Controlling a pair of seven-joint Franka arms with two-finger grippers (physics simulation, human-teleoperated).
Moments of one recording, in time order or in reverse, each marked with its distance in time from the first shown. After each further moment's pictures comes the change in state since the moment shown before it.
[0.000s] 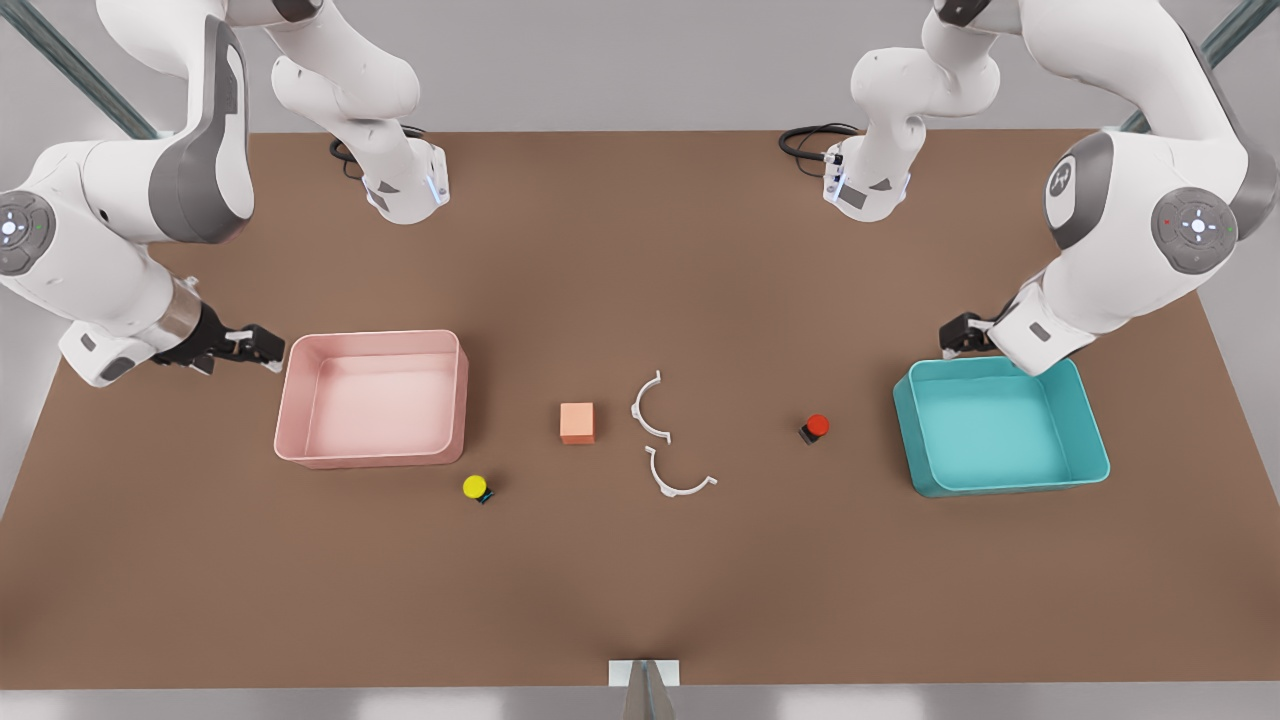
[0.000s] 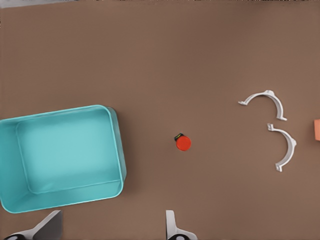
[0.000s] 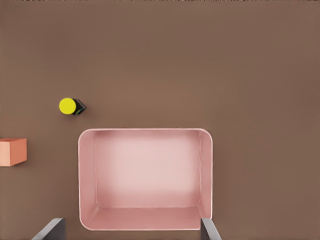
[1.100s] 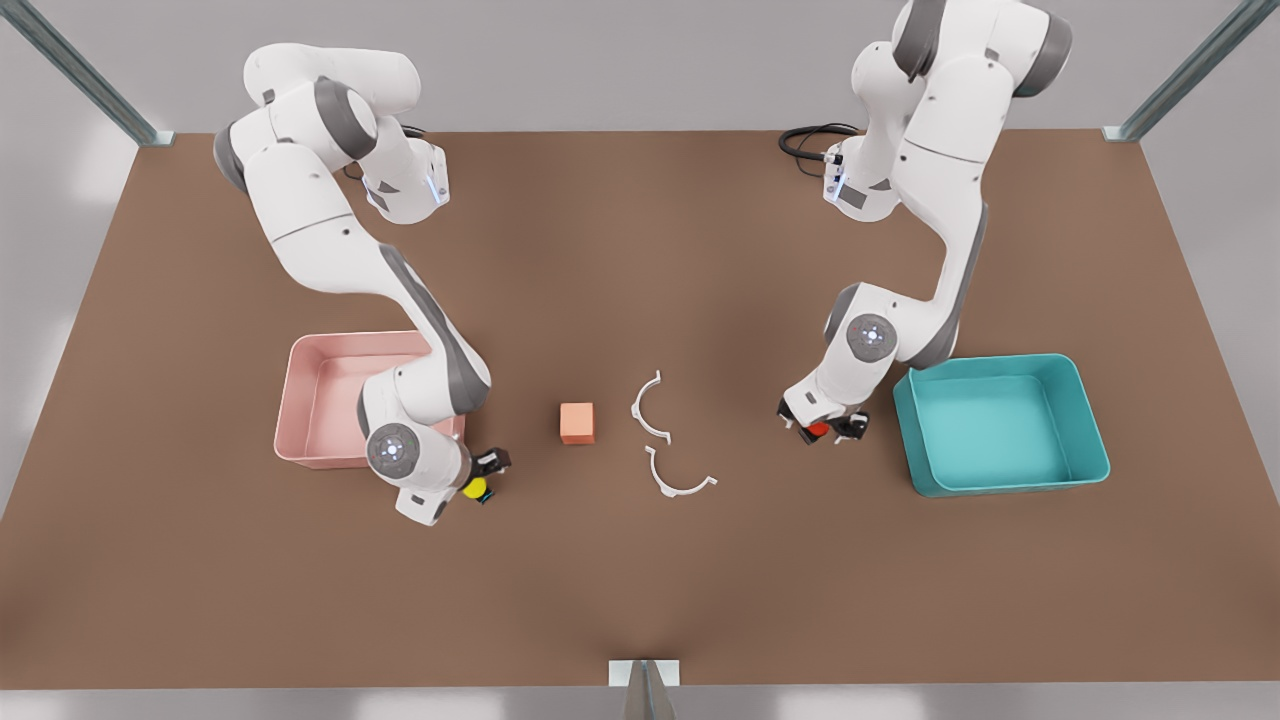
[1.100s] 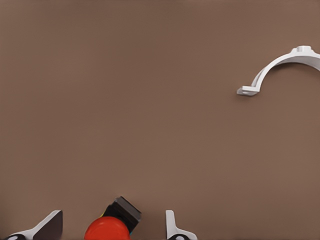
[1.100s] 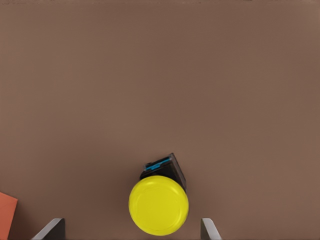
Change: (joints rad) left arm -0.232 0.235 0.015 -0.699 0.092 1.124 -0.039; right arm 0.146 0.646 0.206 0.030 -0.087 0.557 0.016
